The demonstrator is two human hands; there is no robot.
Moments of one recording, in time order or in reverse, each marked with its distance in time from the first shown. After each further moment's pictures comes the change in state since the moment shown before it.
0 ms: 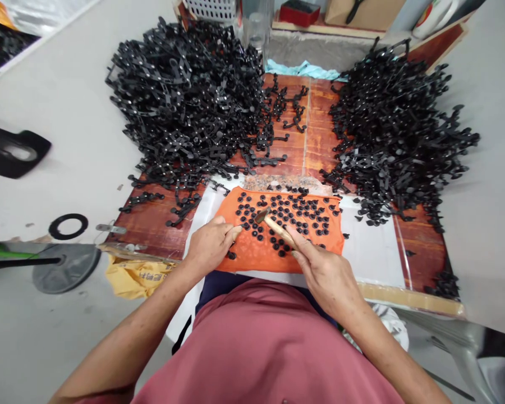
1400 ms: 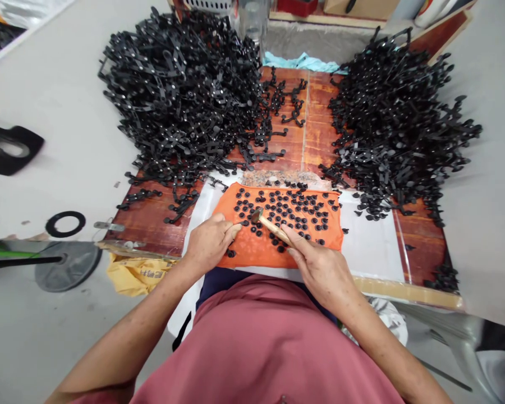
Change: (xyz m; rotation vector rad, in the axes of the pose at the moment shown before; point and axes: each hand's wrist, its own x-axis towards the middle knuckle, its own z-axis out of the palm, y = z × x) left_hand -0.004 0.000 0.004 0.103 0.035 0.047; right_hand -0.001 0.001 0.008 -0.049 -0.011 -0.031
